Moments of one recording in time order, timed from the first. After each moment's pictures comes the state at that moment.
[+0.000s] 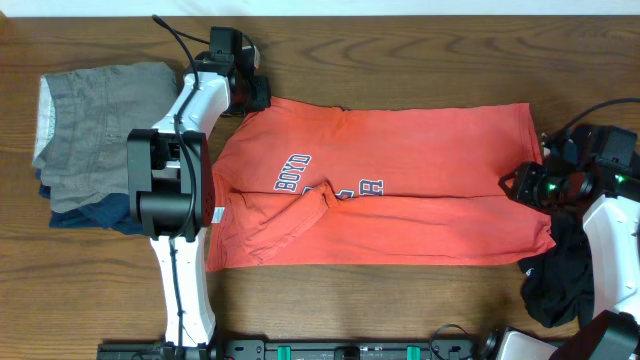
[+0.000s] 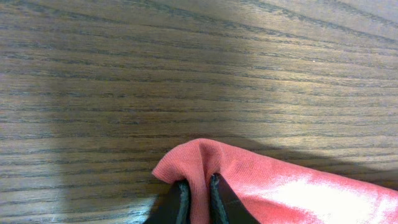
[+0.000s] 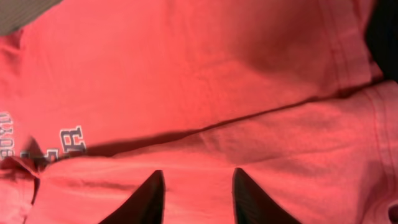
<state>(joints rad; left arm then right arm) -0.08 2.33 1.78 -0.60 0.23 -0.18 -0.37 1.39 0.95 -0.79 -0.39 0.05</state>
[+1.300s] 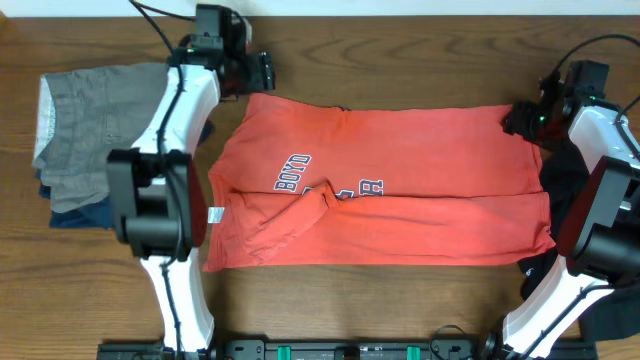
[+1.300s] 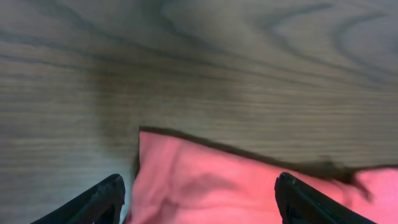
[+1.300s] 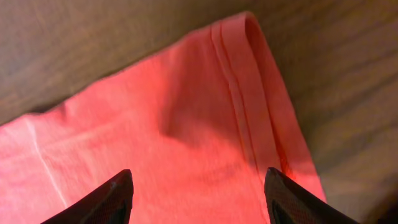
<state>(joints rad) -0.08 2.20 1.77 -0.61 0.23 -0.21 -0.31 2.06 1.43 -0.58 -0.22 0.10</state>
